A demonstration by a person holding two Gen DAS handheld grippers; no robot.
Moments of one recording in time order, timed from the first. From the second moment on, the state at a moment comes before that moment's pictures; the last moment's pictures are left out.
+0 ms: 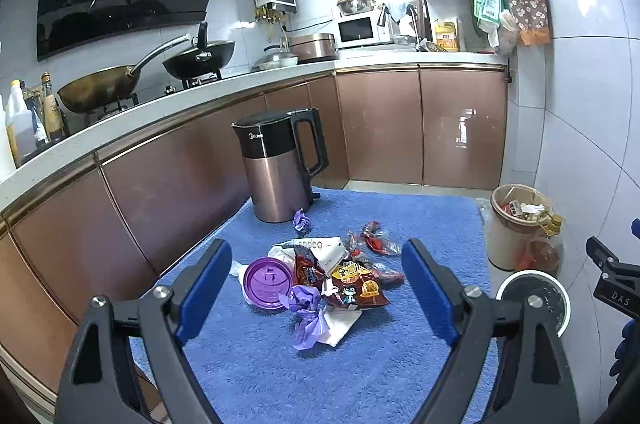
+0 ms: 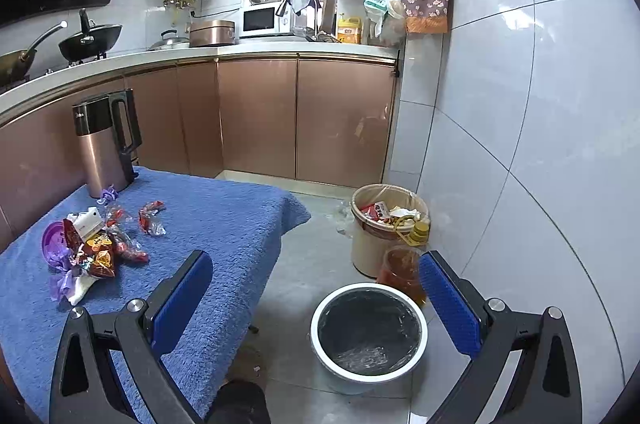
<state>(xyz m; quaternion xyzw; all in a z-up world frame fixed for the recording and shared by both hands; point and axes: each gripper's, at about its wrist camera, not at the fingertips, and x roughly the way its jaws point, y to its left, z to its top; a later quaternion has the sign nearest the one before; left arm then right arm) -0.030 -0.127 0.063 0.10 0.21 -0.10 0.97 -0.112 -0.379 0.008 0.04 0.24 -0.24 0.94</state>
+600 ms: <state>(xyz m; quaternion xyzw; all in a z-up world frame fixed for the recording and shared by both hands) 0.007 -0.122 0.044 0.09 0.24 -0.10 0.96 -0.085 -0.376 0.001 0.04 0.26 -0.22 0.94</state>
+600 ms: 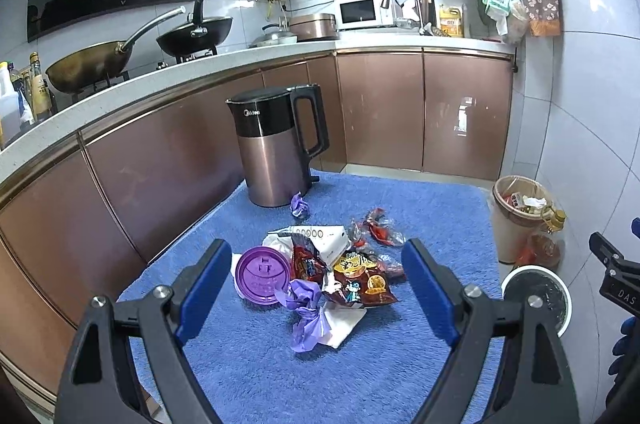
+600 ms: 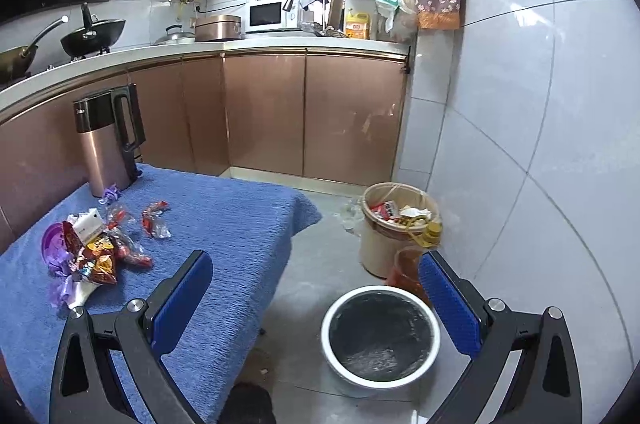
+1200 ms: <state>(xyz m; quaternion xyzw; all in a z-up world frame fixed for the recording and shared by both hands) 0.072 -0.056 -0.024 0.05 0.33 -0.12 0.93 0.005 -0.335 -0.041 0.07 0.35 -0.03 0.94</state>
